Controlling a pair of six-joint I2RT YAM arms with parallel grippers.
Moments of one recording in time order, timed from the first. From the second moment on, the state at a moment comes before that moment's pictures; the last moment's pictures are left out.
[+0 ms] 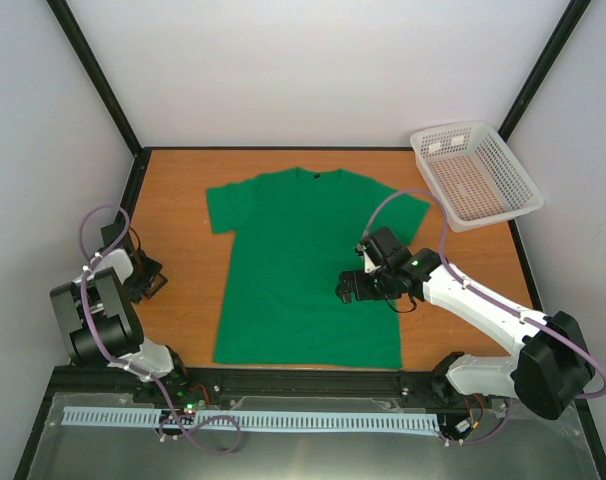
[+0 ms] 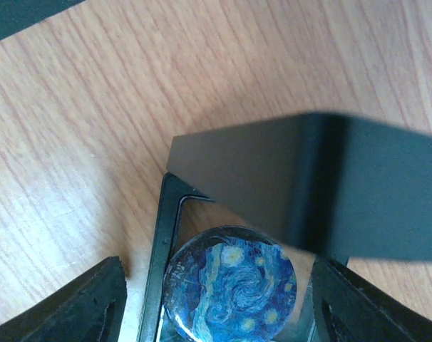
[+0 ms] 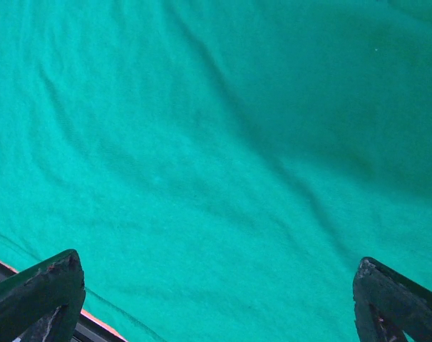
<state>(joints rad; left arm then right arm) 0.44 1.49 0.75 -0.51 -0.07 -0.68 0.67 1.23 0.84 -0.73 -0.17 0.50</state>
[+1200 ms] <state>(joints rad) 0.43 1.49 0.76 -0.54 -0.11 -0.68 0.67 1.24 0.82 -0.71 -0.19 0.51</state>
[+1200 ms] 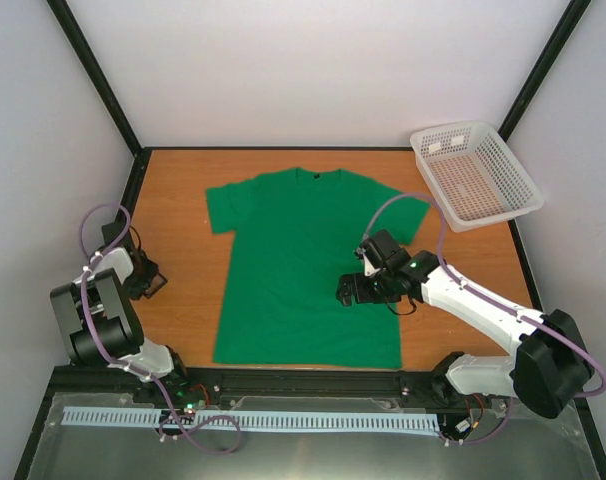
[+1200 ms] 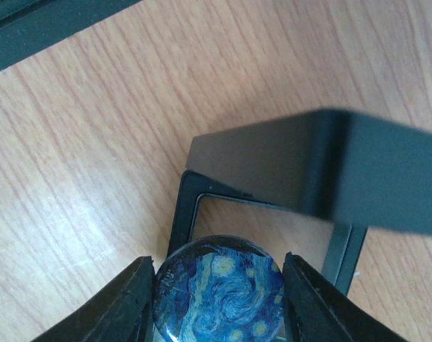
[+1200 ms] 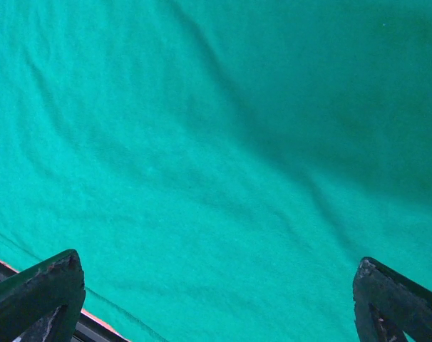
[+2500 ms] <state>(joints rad) -0.22 1.23 0.69 -0.09 1.00 -0.65 0.48 1.02 0.66 -0.21 -0.49 0.33</state>
